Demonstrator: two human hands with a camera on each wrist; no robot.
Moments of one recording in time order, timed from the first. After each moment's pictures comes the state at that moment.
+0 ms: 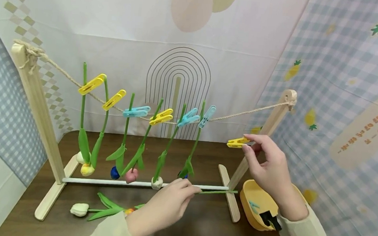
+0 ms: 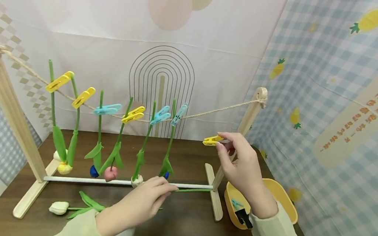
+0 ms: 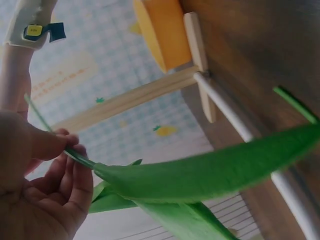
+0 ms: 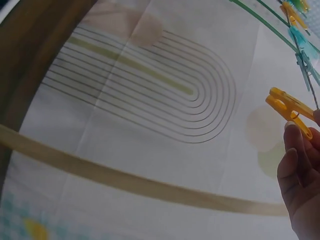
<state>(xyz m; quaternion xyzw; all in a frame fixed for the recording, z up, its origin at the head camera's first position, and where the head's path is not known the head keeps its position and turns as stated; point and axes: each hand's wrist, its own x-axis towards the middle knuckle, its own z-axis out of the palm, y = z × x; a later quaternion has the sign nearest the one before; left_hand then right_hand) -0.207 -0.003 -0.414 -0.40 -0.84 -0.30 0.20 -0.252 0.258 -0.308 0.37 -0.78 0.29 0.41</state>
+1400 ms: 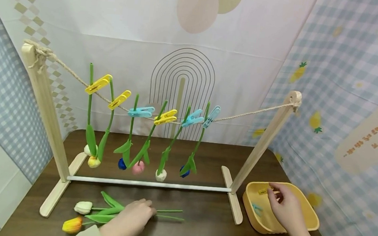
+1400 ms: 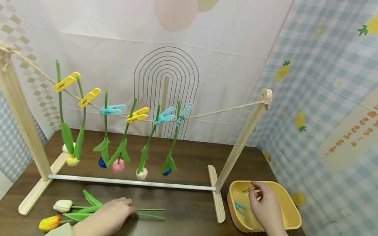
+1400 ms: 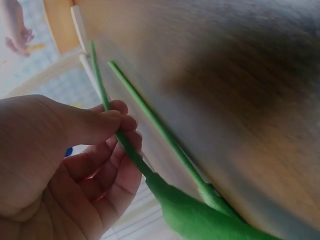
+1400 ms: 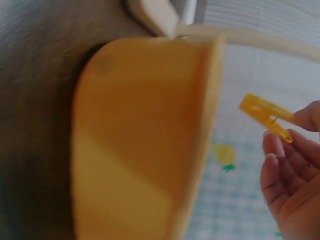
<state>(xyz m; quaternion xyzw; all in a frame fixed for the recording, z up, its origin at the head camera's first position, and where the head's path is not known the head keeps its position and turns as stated) -0.202 -0.086 -0.506 -0.35 -0.93 -0.09 0.08 -0.238 0.376 -0.453 0.07 -0.94 0.25 0.24</state>
